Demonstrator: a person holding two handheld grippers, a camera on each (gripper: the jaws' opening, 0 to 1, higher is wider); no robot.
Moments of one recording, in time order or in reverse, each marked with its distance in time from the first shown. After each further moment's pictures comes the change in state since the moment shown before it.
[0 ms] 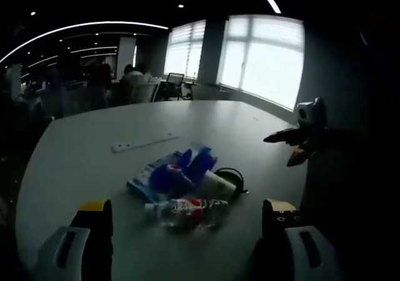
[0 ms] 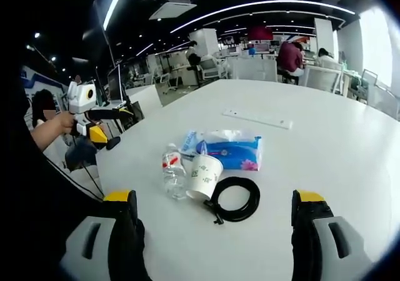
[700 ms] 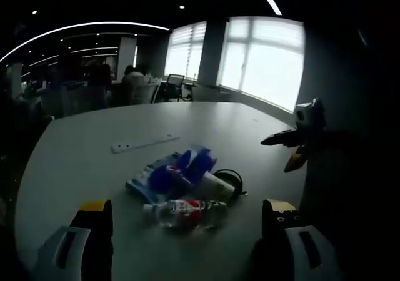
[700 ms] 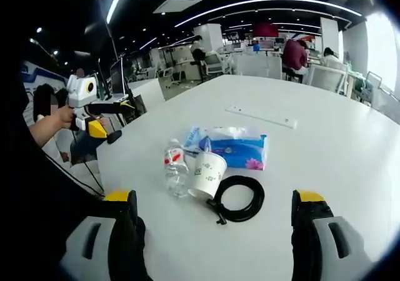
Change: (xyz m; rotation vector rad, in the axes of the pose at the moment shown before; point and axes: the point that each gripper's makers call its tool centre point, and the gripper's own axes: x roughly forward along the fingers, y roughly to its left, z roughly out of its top) left arm -0.001 -0.002 0.000 -0.008 -0.007 -0.001; right arm 0.010 0.007 -0.001 -0.027 0.036 0.017
